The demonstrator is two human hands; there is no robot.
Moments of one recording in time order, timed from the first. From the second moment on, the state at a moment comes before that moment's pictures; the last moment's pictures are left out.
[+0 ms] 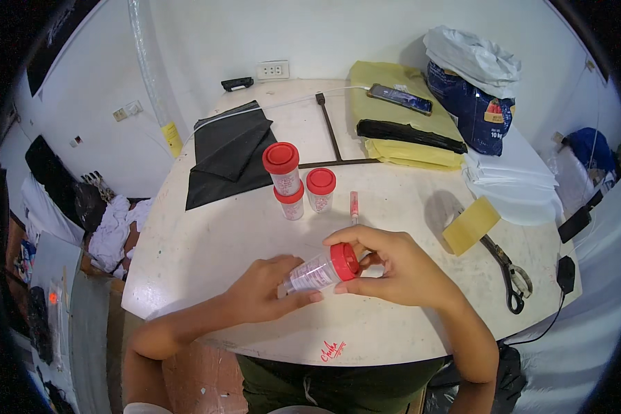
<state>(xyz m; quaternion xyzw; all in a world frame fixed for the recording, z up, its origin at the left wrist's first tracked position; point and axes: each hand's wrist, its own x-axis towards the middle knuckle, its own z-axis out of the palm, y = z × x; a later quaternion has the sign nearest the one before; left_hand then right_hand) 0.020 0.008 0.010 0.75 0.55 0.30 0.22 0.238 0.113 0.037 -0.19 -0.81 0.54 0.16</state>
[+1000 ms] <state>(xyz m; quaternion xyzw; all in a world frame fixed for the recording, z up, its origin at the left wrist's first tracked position) 0.016 0.011 -0.005 0.80 0.46 0.32 -0.21 0.226 0.099 0.039 -0.29 -0.71 0.62 0.16</state>
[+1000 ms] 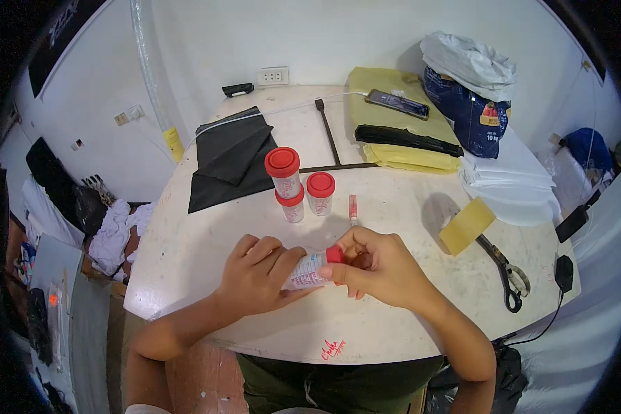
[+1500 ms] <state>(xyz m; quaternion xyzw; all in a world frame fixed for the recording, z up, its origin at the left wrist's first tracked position) 0.024 0.007 -0.010 0.47 0.36 0.28 0.76 0.221 0.107 0.003 -0.03 -0.92 0.08 0.39</state>
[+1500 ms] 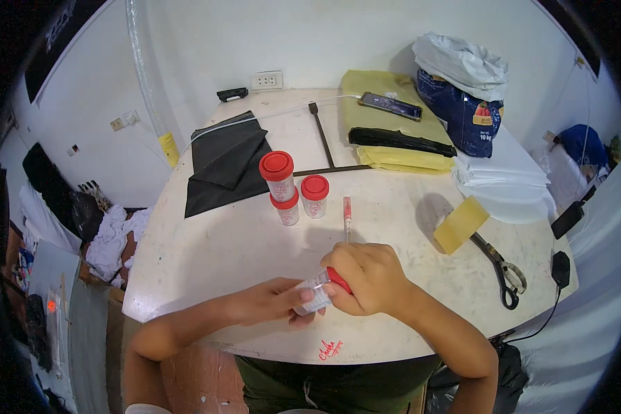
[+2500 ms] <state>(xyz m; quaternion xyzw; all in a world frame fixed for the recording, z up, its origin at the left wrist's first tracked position) -0.035 0.059 -0.019 0.63 0.58 0.51 0.10 0.164 0.197 0.059 -0.21 -0.88 0.29 0.30</state>
